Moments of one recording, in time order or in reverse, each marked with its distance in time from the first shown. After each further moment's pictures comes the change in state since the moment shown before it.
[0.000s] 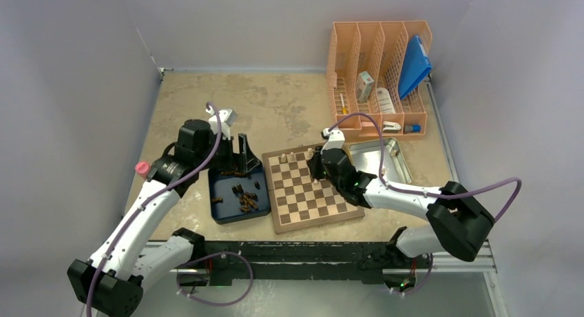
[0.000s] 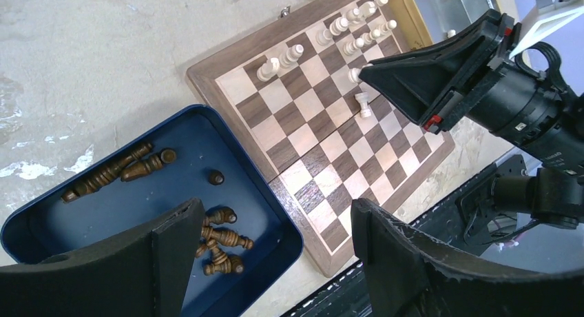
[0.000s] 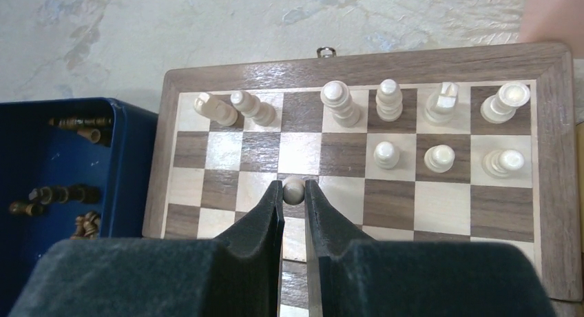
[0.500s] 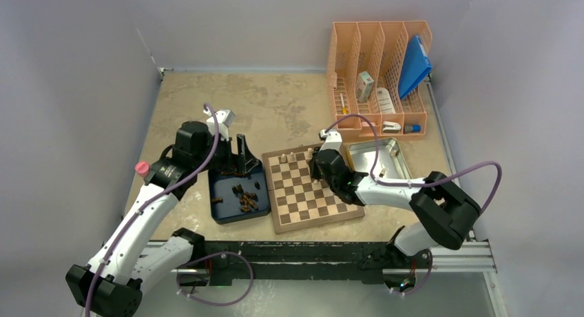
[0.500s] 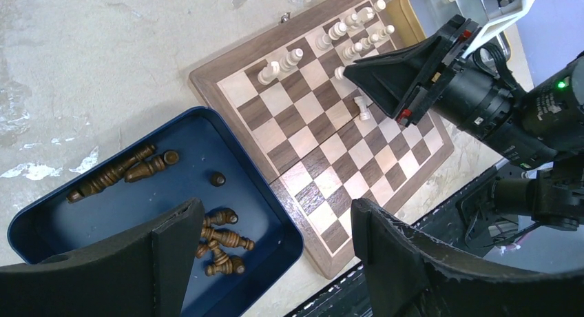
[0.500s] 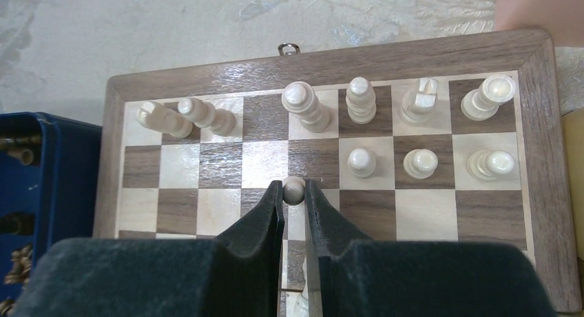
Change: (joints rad) left arm 0.000 -0.043 -0.007 0.001 -0.012 0.000; right arm 0.005 0.106 0.005 0.055 0.094 -0.002
